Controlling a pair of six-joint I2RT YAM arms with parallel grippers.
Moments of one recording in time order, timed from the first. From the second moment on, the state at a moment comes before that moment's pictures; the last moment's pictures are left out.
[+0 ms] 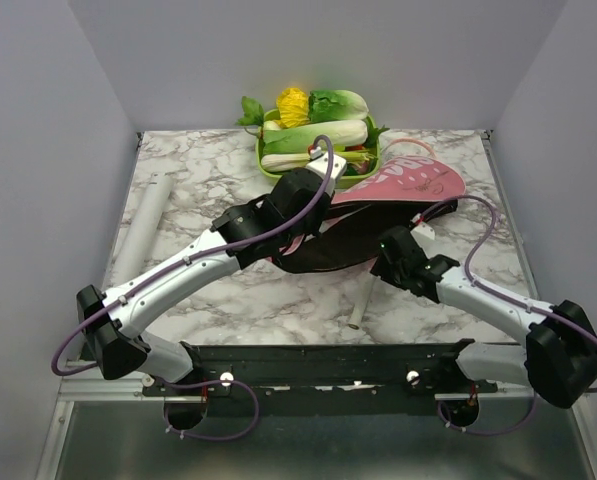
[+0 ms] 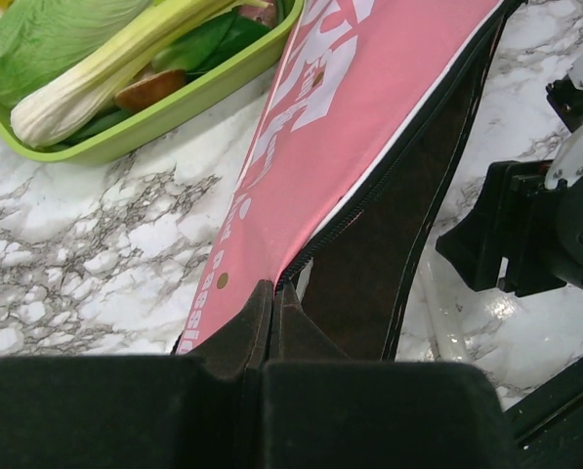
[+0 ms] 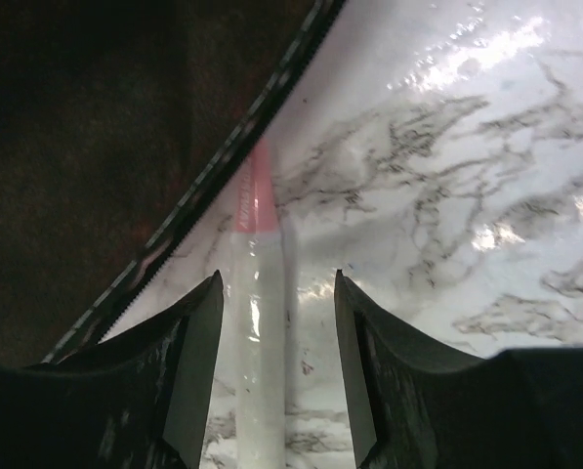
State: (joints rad) left arm -0.95 1.41 1.47 -0.57 -0.34 -0.17; right arm 0.62 1.18 0.63 -0.41 0.38 0.97
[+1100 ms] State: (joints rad) left arm -0.94 1.37 1.20 -0.52 -0.31 -0.19; right arm 0.63 1.25 0.69 -0.47 0.29 0.86
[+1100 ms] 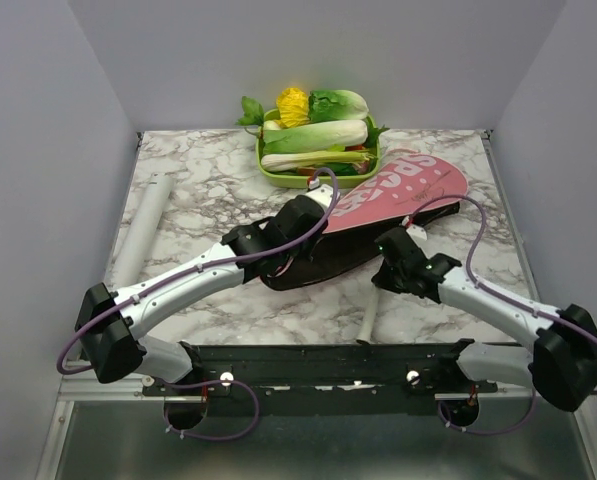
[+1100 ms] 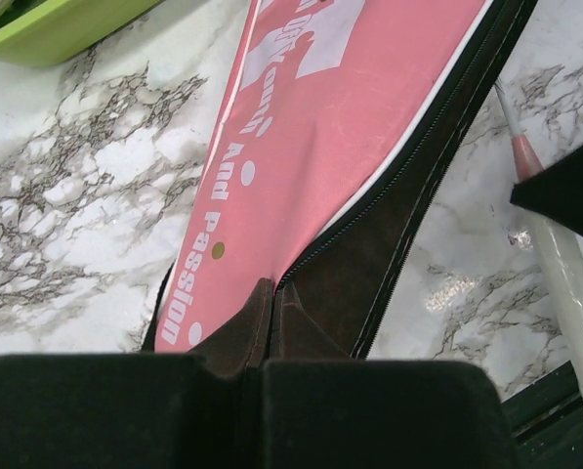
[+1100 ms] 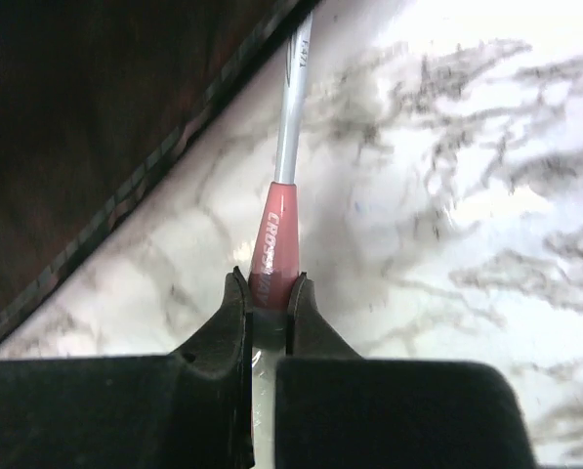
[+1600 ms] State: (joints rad) left arm -0.94 1.41 1.20 -0.46 -0.31 -0.20; right arm 0.98 0.96 0.58 -0.82 0.11 1.00
